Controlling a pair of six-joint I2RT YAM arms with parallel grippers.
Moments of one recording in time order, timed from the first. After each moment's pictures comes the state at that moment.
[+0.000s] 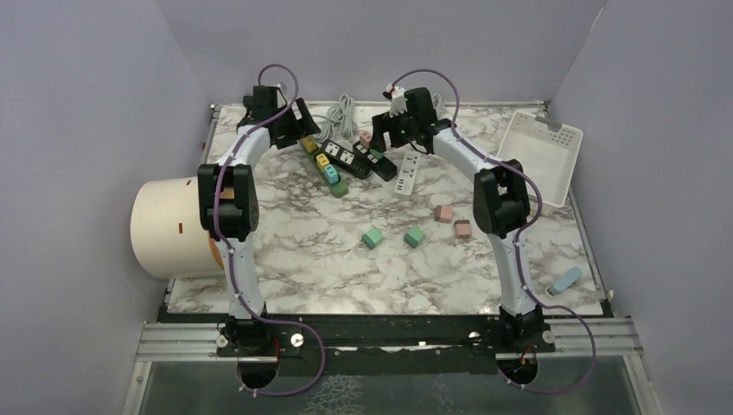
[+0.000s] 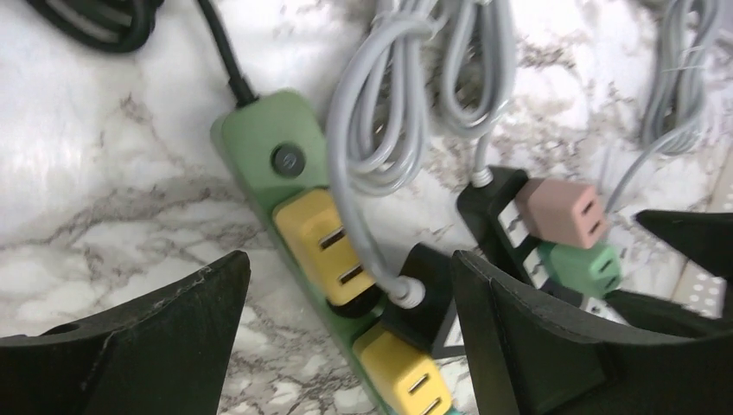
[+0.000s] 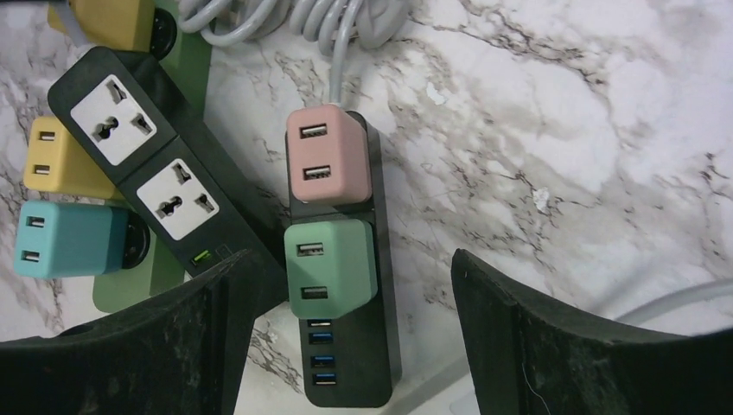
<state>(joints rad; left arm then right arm) -0.02 2.14 1.71 -0.32 0.33 -0.43 0.42 2.30 1.96 -0.25 -0.34 0.04</state>
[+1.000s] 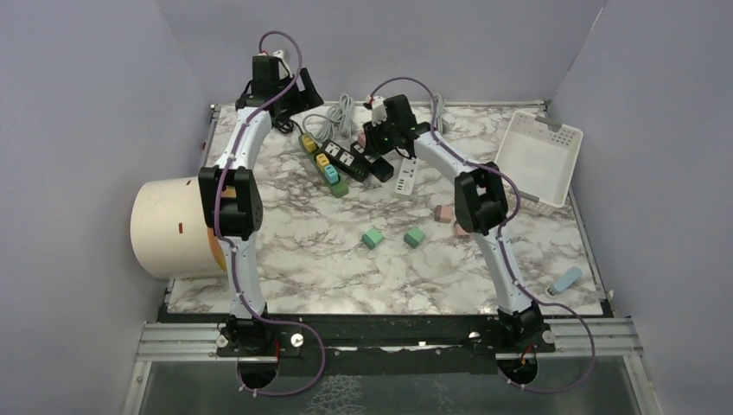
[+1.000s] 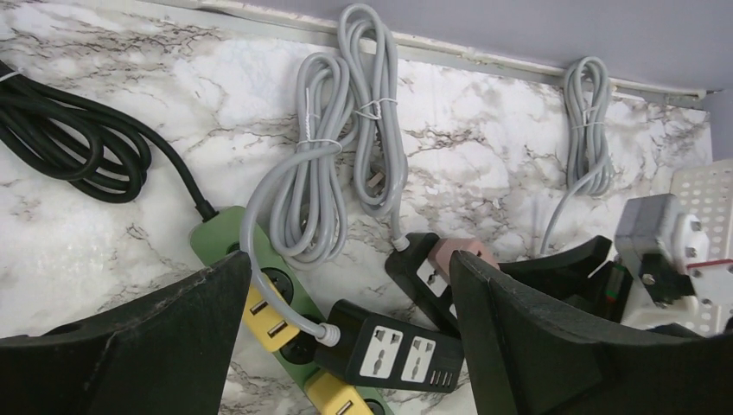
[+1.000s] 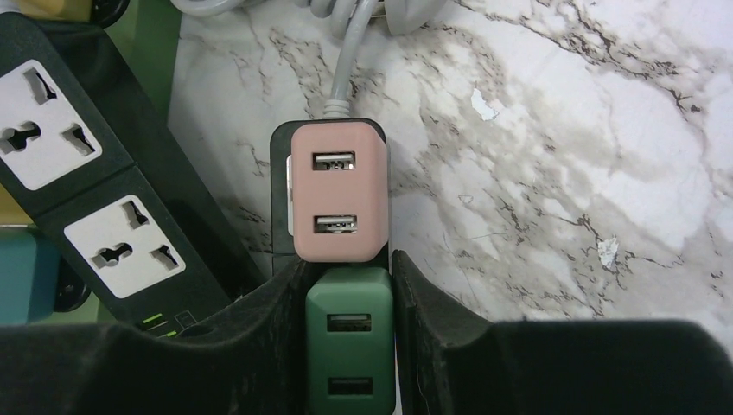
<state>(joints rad) -0.06 2.20 2.08 -0.44 0.30 -0.38 0.48 2.51 2.19 -0.36 -0.26 -0.05</state>
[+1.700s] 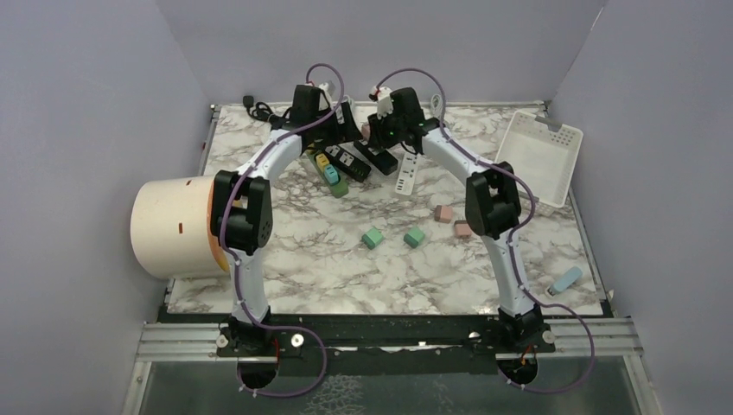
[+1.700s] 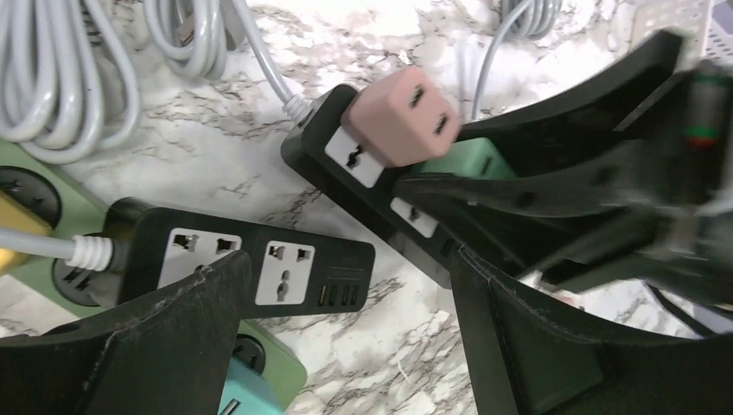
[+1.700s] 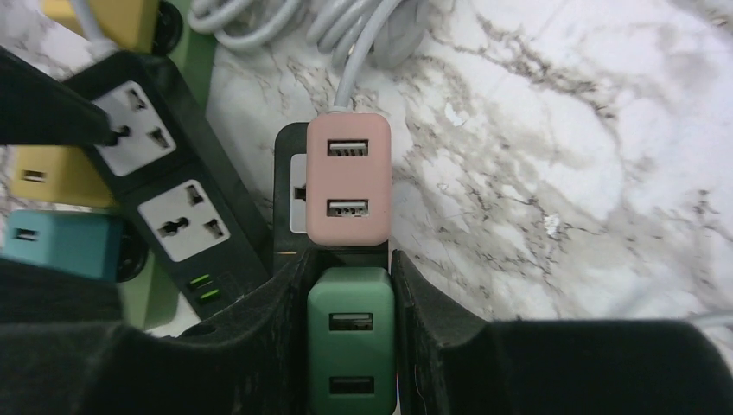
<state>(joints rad) -0.24 2.04 1.71 -0.31 0.35 -0.42 0.48 2.39 2.09 -0.33 -0.25 -0.05</state>
